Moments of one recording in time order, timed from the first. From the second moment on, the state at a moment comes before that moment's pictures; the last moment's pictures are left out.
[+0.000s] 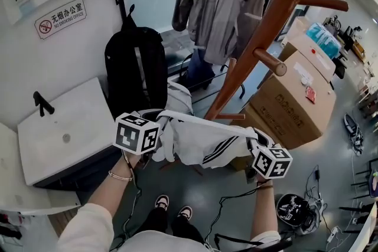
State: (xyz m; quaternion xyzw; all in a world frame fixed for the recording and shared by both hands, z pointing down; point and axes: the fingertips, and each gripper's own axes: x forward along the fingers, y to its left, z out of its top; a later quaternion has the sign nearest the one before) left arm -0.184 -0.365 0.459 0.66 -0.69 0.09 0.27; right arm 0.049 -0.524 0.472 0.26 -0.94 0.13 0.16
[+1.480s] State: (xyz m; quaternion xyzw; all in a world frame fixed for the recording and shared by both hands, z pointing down) left arm -0.101 -0.343 0.646 0.66 -0.61 -0.03 0.45; right arm -0.023 -0.470 0.662 0.18 -0.90 0.32 0.24
